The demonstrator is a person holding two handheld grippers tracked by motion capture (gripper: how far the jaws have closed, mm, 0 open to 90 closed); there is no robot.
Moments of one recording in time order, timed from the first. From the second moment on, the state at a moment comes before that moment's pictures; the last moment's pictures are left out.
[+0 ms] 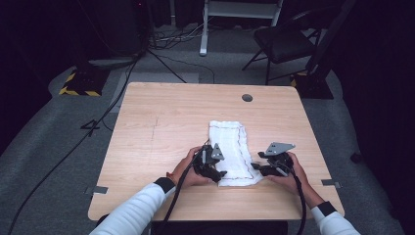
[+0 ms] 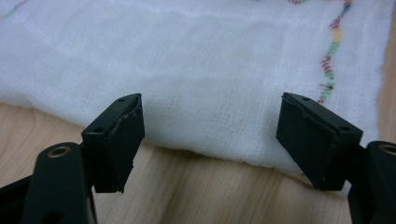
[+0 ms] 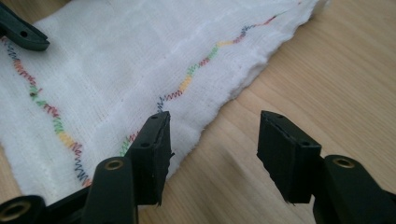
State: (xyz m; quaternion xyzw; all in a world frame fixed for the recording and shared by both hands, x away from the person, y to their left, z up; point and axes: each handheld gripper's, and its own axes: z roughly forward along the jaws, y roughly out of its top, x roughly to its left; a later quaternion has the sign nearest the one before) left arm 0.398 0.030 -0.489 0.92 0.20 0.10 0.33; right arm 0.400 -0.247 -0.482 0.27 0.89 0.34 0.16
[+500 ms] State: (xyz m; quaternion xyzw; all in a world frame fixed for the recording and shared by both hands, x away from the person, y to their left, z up) left arm 0.389 0.047 -0.496 0.91 0.22 0.06 0.35; right arm 0.389 -0.237 -0.487 0.25 0.90 0.33 0.14
